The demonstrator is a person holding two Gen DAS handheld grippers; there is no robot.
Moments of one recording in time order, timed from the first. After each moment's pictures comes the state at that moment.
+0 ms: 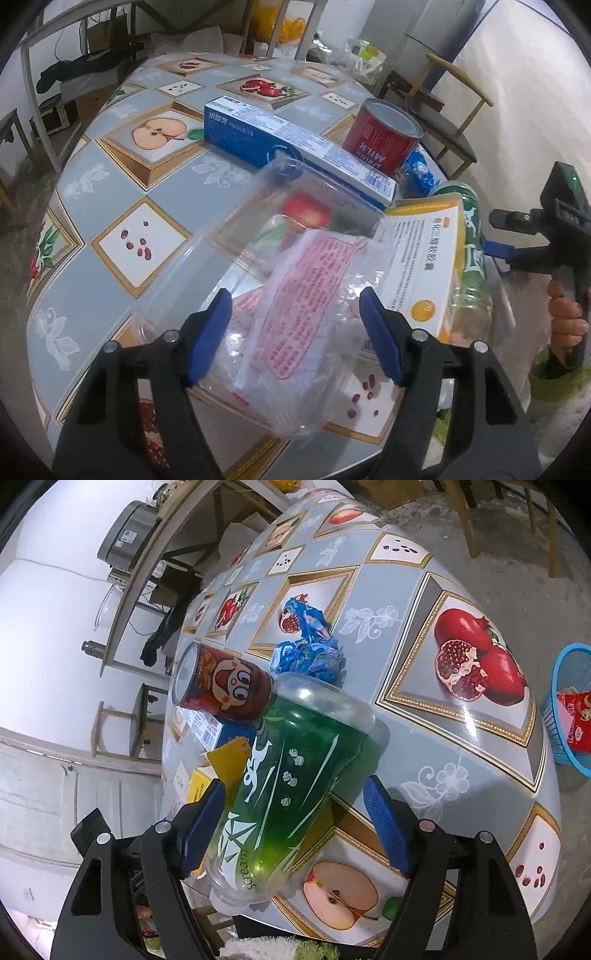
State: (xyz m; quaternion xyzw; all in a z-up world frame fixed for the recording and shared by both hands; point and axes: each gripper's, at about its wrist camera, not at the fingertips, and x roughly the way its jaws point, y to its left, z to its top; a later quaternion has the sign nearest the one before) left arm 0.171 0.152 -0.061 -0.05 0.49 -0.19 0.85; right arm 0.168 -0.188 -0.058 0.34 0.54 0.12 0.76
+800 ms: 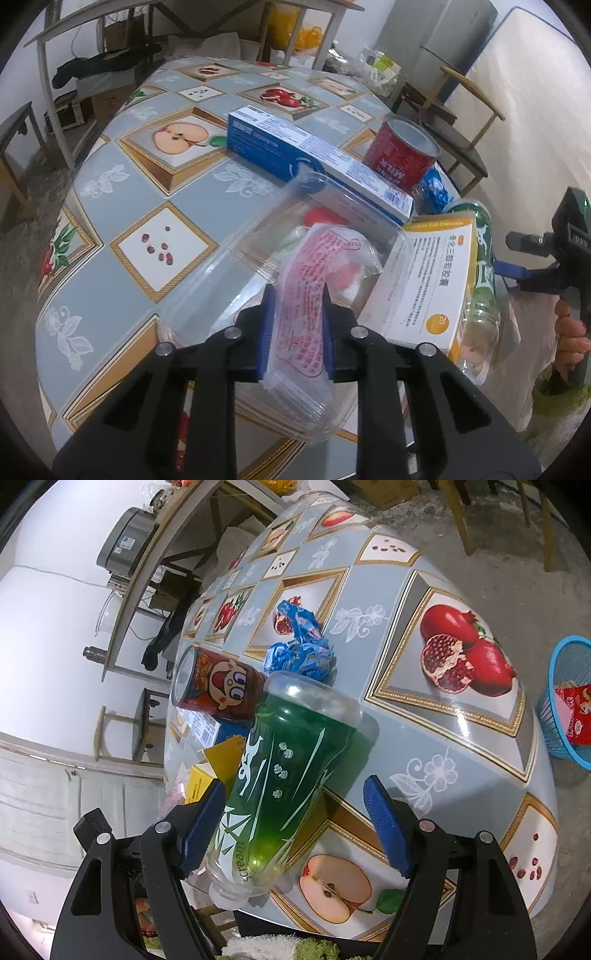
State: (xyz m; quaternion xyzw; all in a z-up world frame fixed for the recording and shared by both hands) left arm 0.173 0.166 -0.057 -0.07 0.48 -0.16 0.86; right arm 0.159 -0.196 -0.056 0.35 0.53 0.11 0.76
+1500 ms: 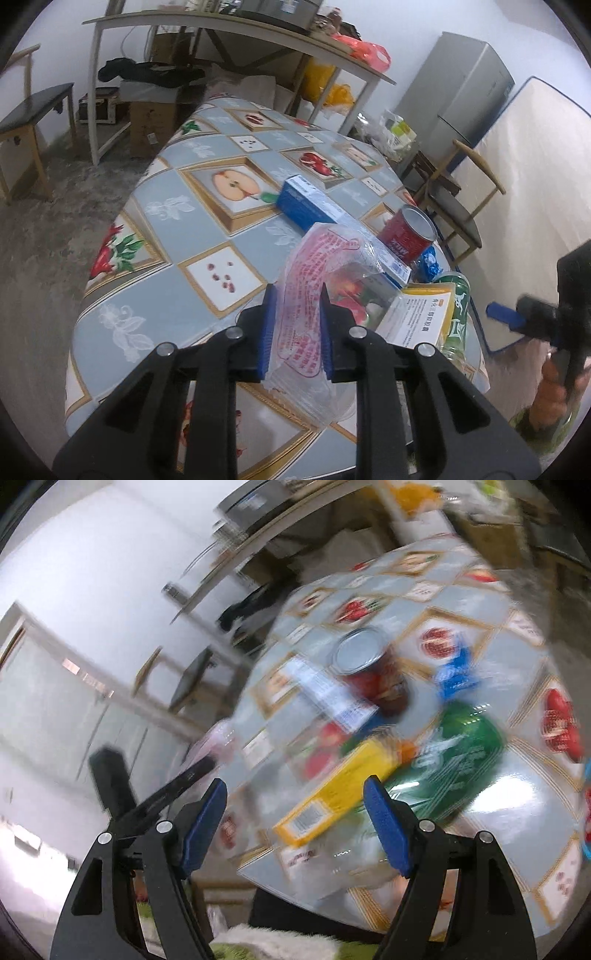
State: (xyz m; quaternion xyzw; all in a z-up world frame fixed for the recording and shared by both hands) left arm 0.146 0.231 -0.016 -0.16 0.40 -0.12 0.89; right arm 0.137 -0.091 0.017 0.23 0.47 0.27 0.81
